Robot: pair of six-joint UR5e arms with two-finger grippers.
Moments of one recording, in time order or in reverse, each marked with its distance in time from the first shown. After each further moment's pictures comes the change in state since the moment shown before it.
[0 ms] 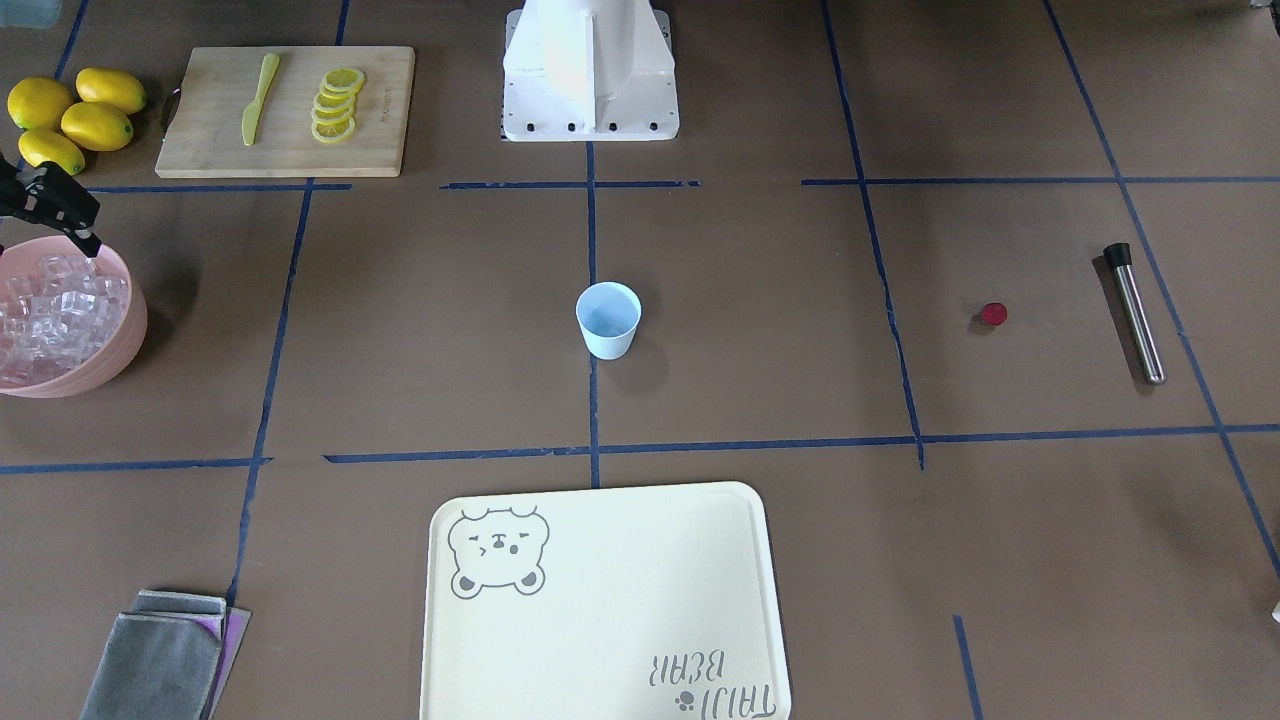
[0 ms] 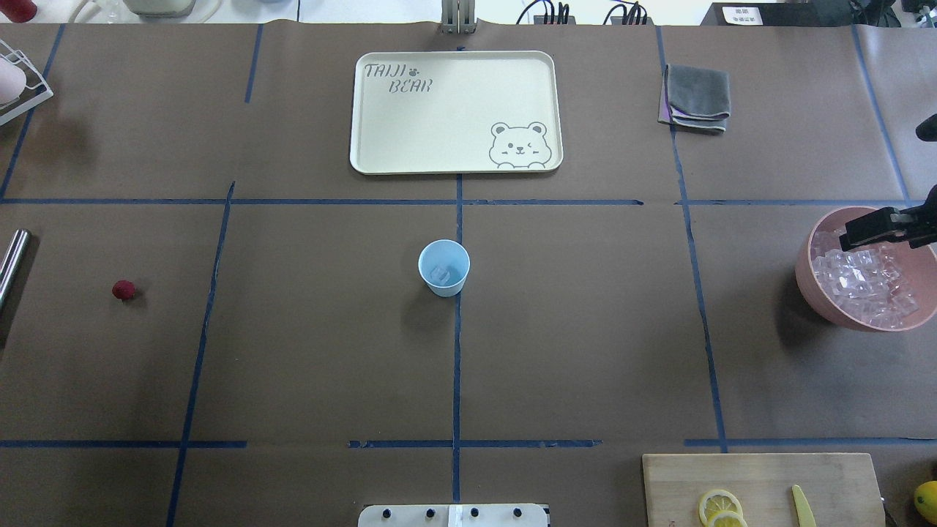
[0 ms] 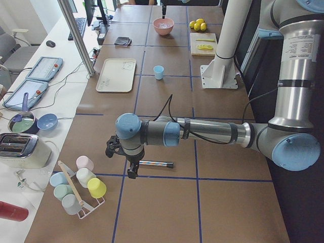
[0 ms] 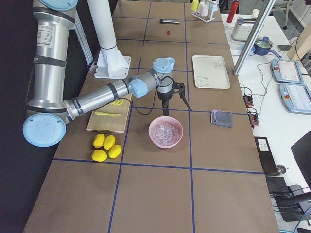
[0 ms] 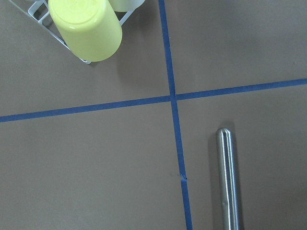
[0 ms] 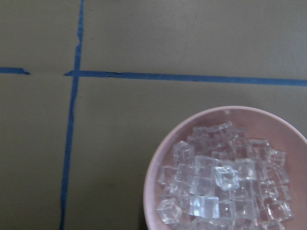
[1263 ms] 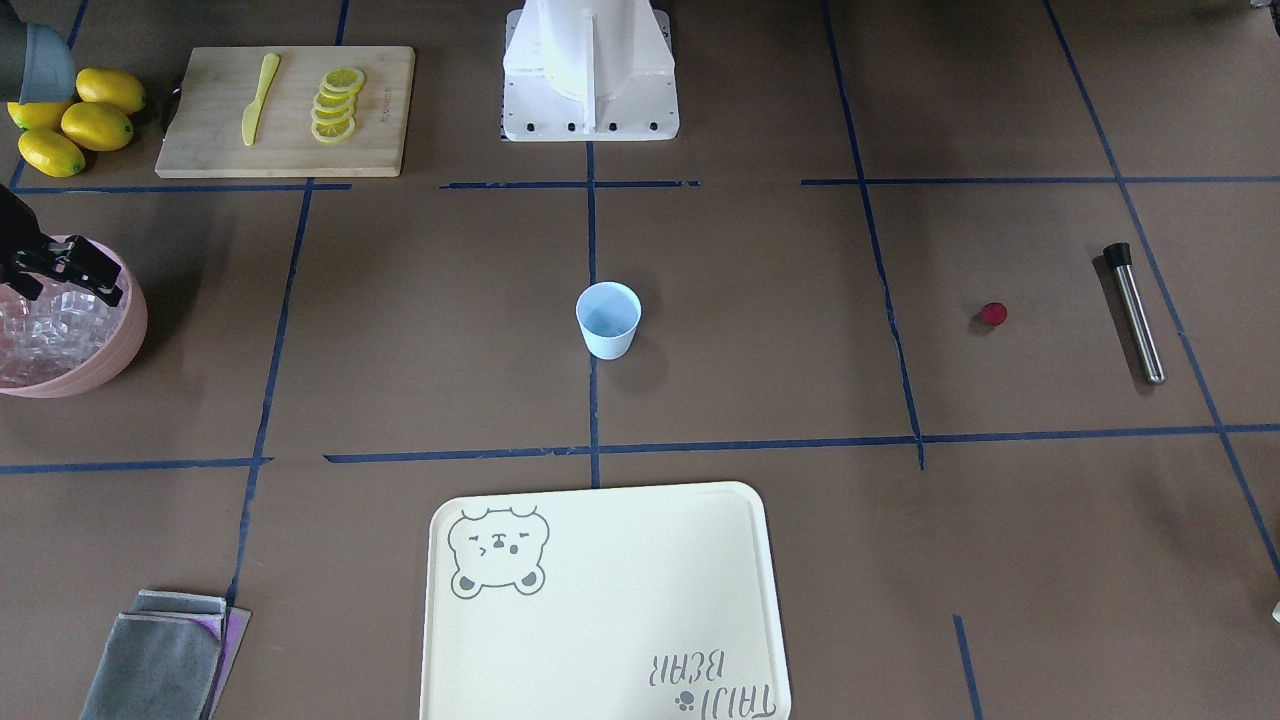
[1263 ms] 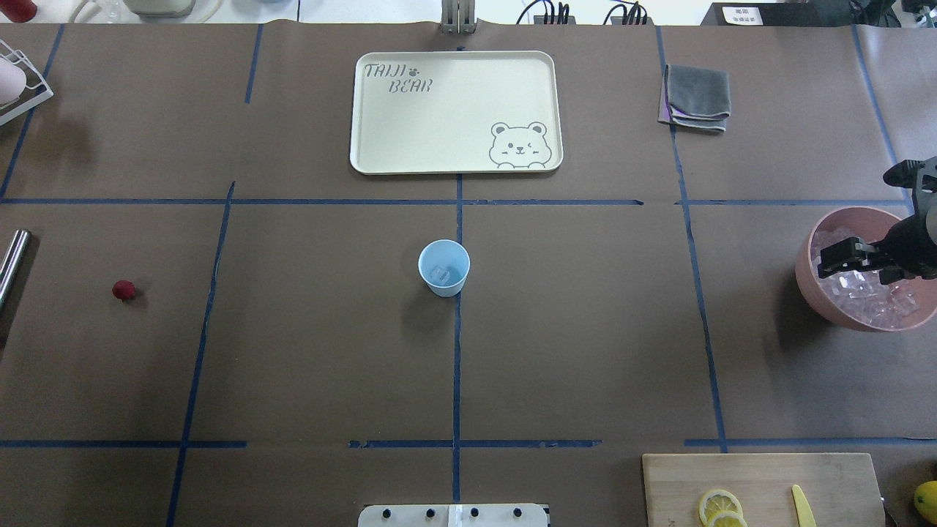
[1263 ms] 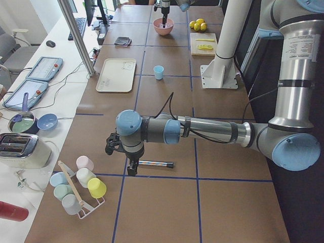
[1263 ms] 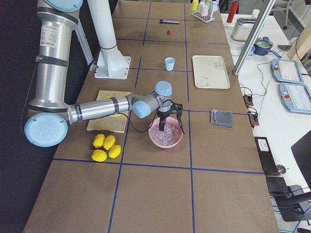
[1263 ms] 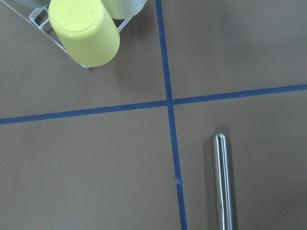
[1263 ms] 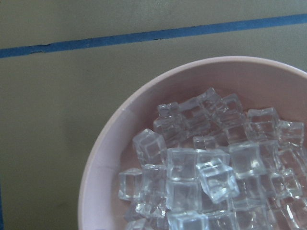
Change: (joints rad) left arm 0.000 0.000 -0.021 0.001 0.000 -0.025; right arm -0.091 -0.005 -0.205 0.207 -0.012 0.182
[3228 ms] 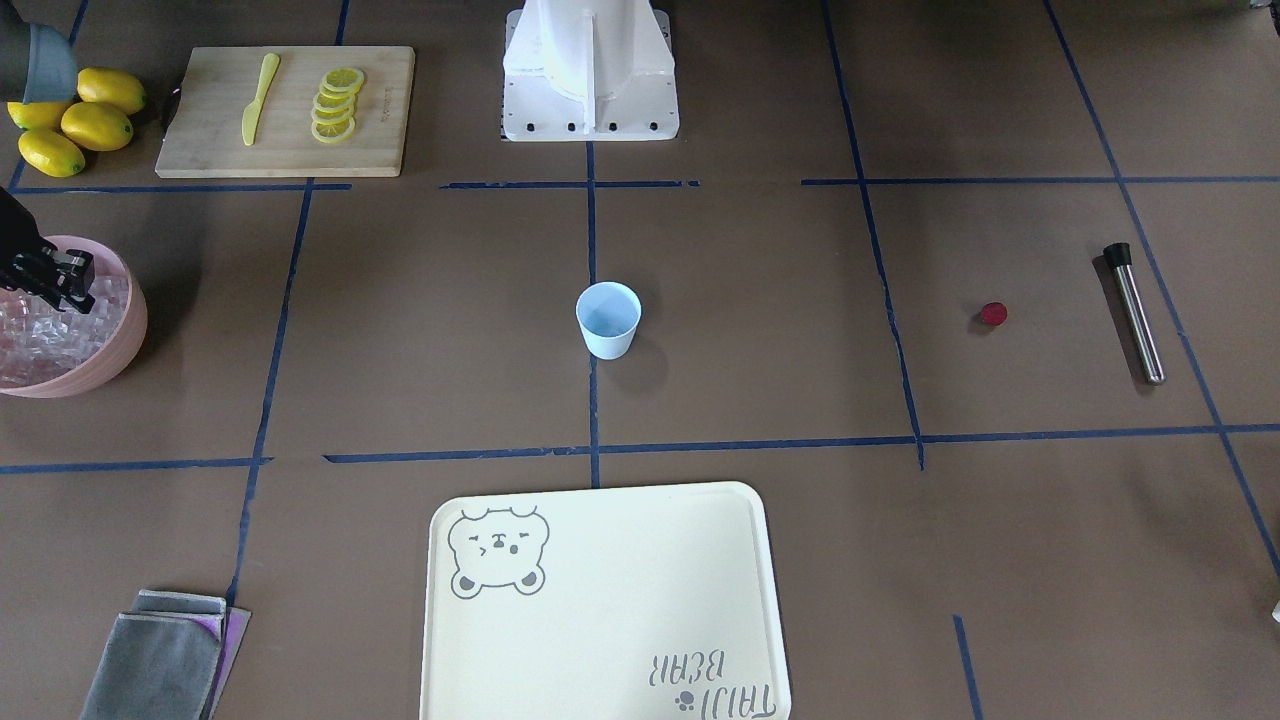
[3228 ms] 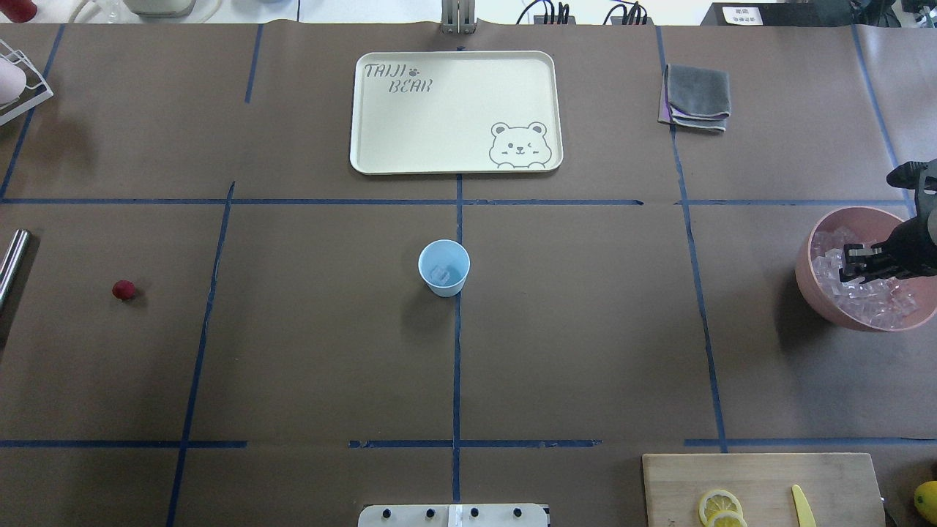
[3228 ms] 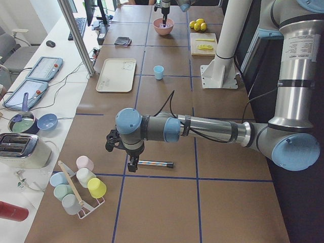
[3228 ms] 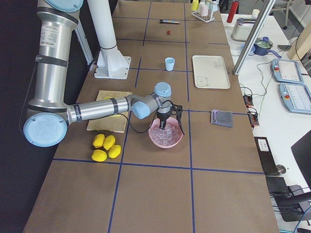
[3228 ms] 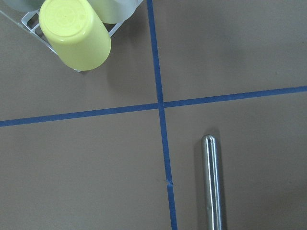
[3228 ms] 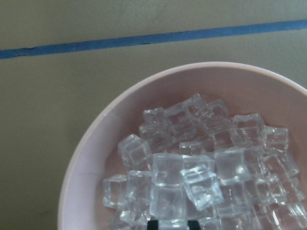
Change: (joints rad) left arm 0.000 -0.002 -0.013 0.011 -0.060 -0.003; right arm -0.001 -0.006 0.005 -0.001 -0.034 -0.005
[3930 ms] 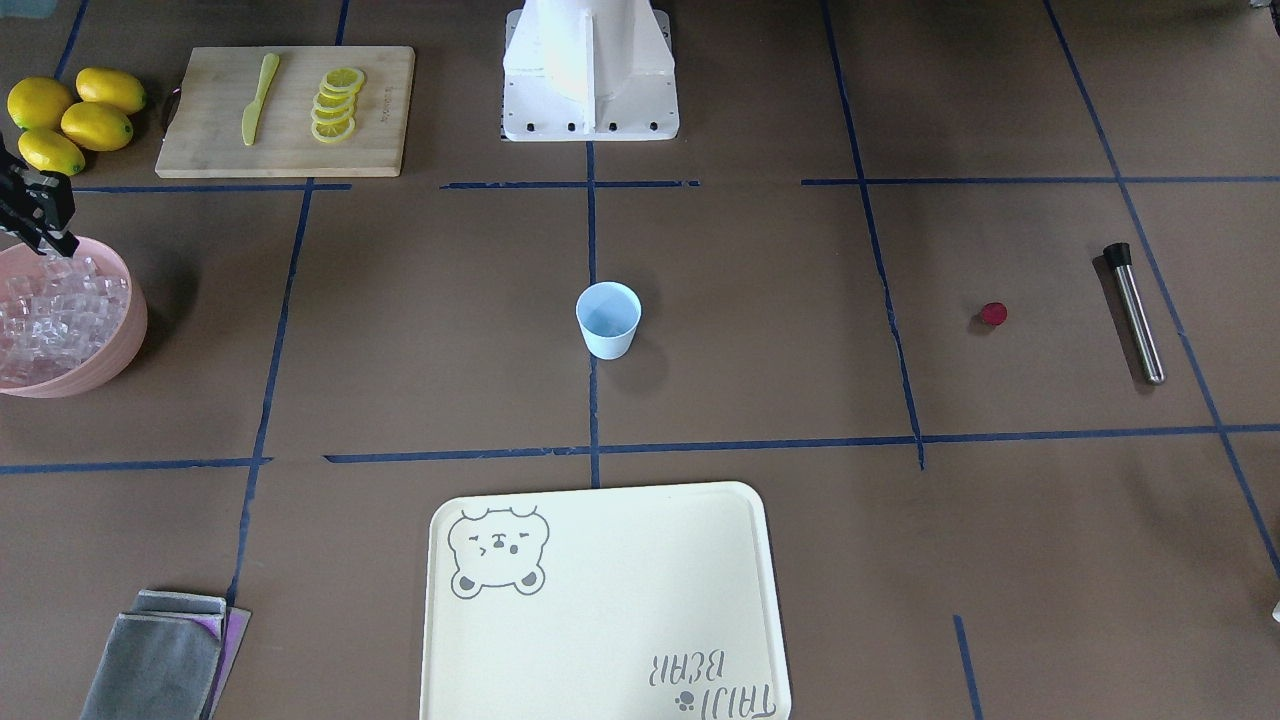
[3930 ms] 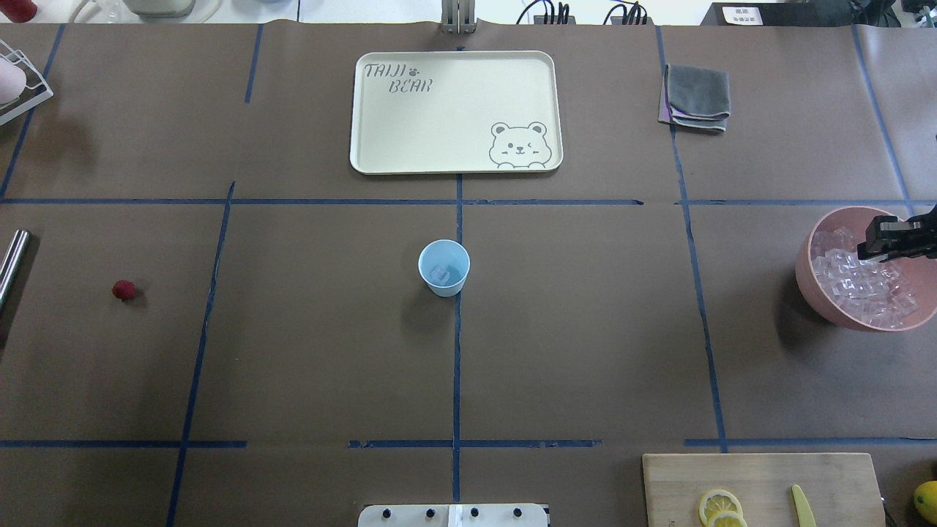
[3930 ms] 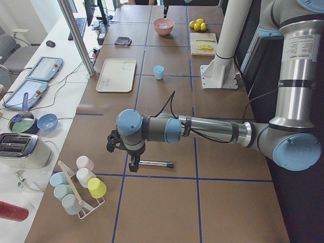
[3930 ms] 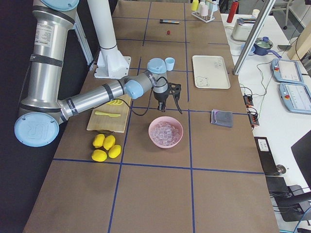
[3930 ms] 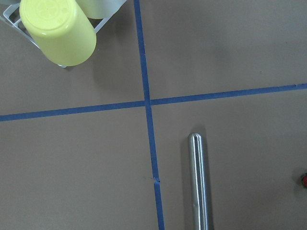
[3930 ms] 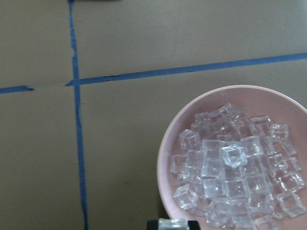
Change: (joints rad) left arm 0.000 0.007 -0.001 0.000 -0.009 0.000; right arm 0.056 -0.016 0.298 -0.189 0.025 -0.003
